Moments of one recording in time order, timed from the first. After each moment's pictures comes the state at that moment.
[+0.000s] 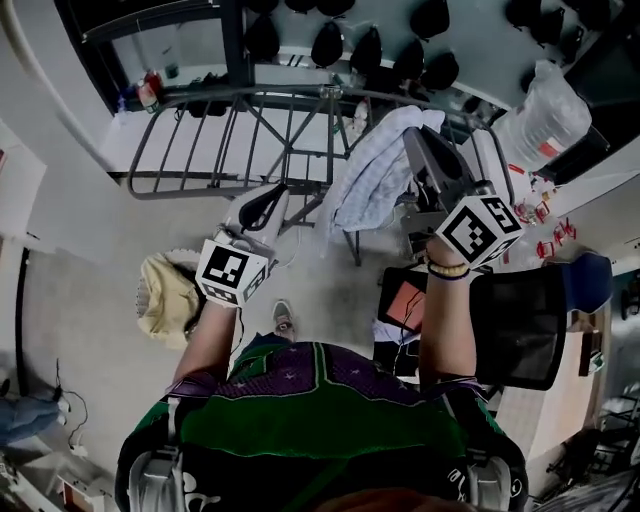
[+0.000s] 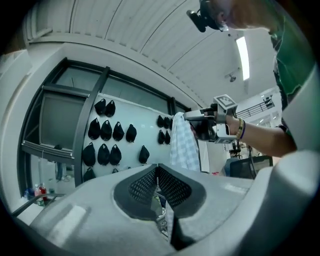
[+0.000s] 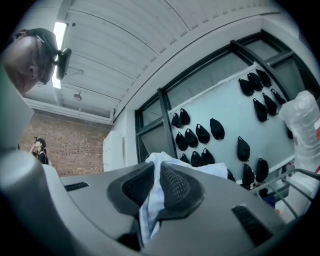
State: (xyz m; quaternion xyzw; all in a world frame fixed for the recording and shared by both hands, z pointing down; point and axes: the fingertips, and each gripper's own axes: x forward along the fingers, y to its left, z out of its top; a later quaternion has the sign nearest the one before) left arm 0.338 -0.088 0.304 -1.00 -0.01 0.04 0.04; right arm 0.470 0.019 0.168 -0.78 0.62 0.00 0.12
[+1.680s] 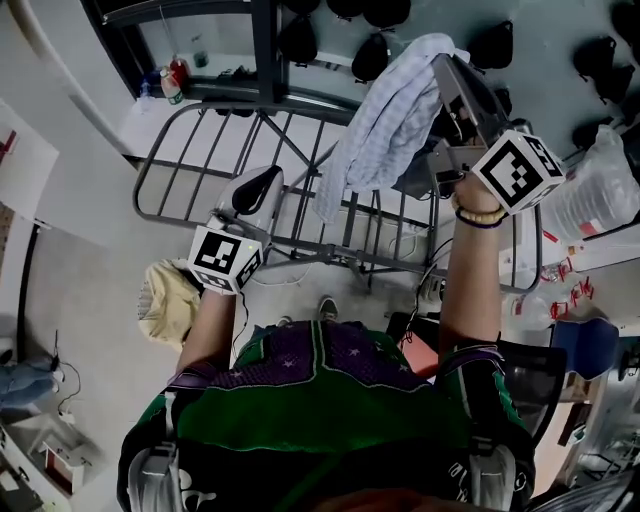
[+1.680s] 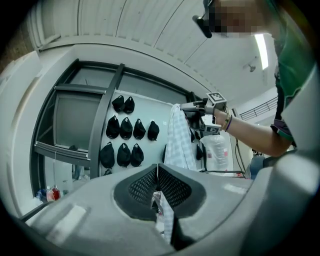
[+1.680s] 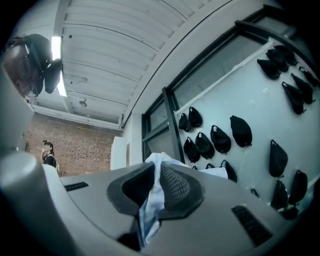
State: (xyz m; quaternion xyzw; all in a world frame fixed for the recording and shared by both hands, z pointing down) left arm 0.464 -0.226 0.297 -1.00 0.08 0.04 0.03; right arm 0.650 -0.147 0.090 -0.71 0.68 0.04 0.14
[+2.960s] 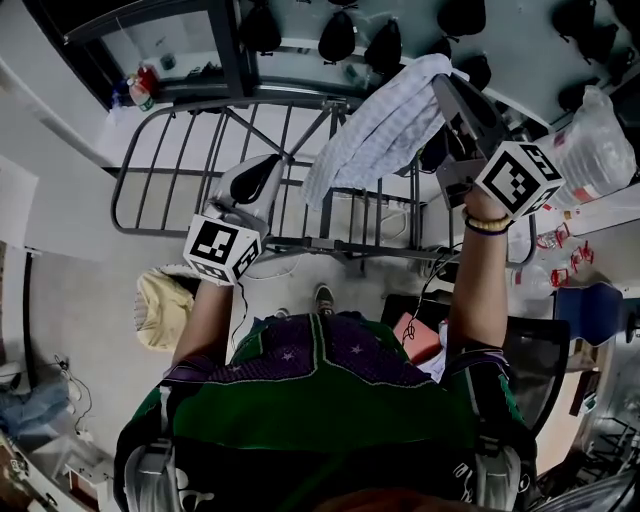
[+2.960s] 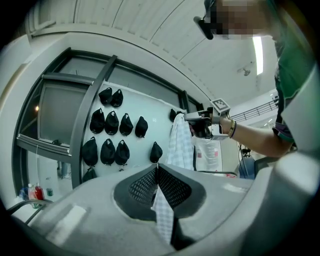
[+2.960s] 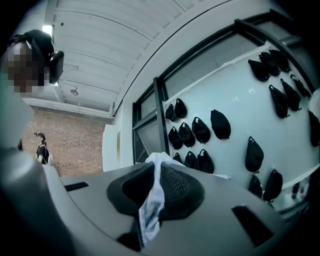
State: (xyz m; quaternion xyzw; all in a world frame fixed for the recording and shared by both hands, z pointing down) left arm 0.533 -0.207 0.309 -1.00 0.02 0.03 0.02; right arm 0.716 -0.098 0.156 -0.76 0.65 -0.01 0.08
